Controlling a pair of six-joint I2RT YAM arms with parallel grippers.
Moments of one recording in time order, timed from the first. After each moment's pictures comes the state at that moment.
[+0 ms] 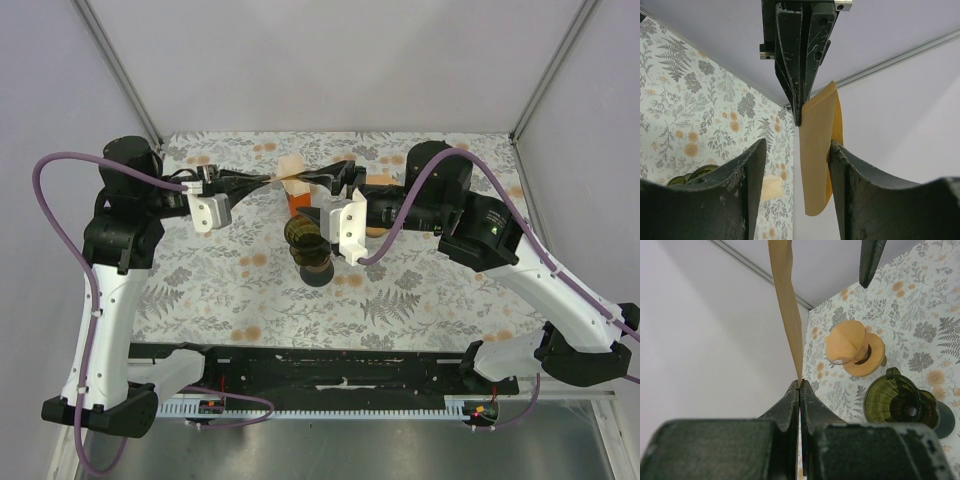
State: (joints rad) left arm -0.18 1.07 1.53 -0.65 1.15 1.04; right arm 1.01 1.34 1.81 -0.54 -0.38 -0.99
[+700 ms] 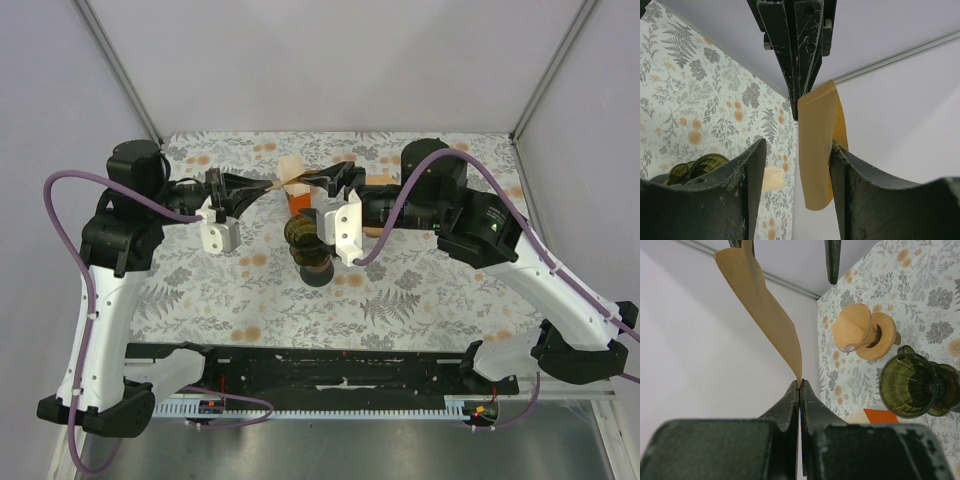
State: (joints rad) left arm -0.23 1.07 1.58 -0.84 1.09 1.36; right arm 1.00 1.36 1.85 -0.62 -0.38 -1.03
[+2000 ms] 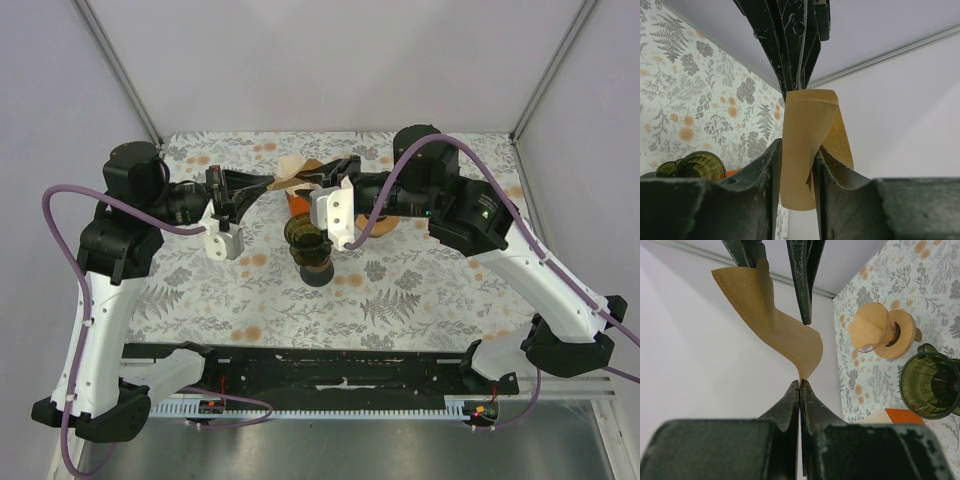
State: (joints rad) left arm -0.28 1.06 1.59 -0.79 1.02 1.41; right arm 0.96 1.42 1.92 -0.65 -0.40 -1.05
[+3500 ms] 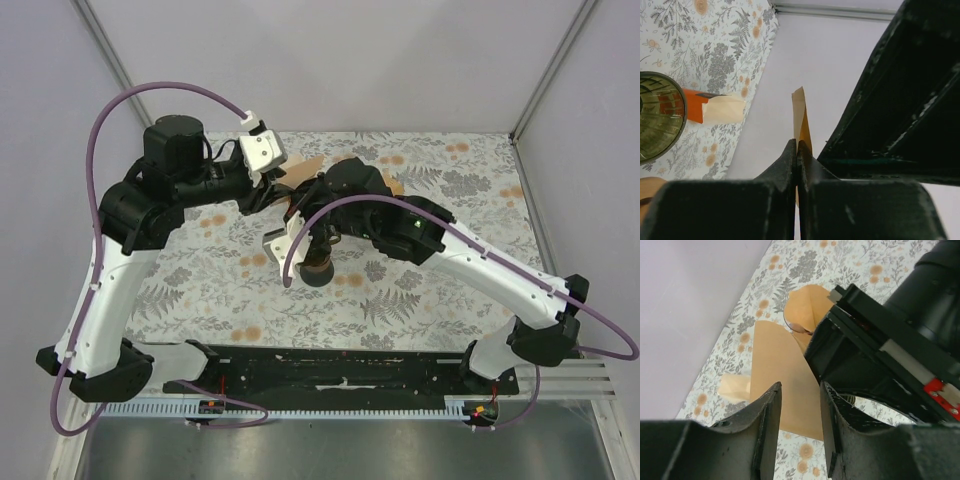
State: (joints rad) left arm -0.54 1.27 1.89 -0.98 0.51 0.50; right arm 1.05 1.53 1.79 -0.63 0.02 -1.48
